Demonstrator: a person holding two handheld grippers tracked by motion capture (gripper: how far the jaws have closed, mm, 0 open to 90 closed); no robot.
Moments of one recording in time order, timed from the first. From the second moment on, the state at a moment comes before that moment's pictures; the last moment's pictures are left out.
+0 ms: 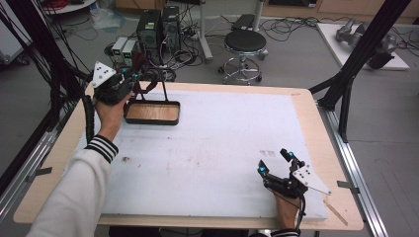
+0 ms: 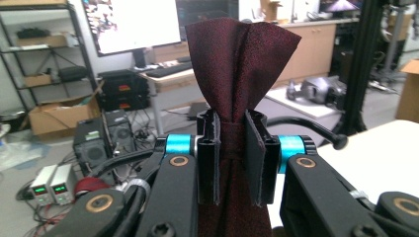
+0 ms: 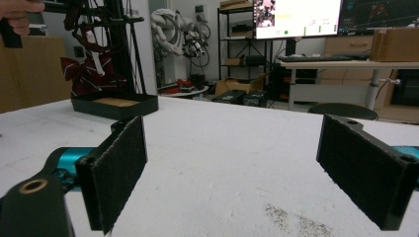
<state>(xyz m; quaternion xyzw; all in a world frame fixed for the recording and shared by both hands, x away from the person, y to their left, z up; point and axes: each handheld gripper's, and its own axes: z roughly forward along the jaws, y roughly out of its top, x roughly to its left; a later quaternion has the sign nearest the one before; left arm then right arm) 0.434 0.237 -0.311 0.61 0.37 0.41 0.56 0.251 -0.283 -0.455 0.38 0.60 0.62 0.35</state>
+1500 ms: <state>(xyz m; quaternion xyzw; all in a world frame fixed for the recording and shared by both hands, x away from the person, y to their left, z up) 0.421 0.222 -0.343 0.64 0.41 0.47 0.45 0.251 -0.282 -0.455 0.38 0.60 0.62 0.35</state>
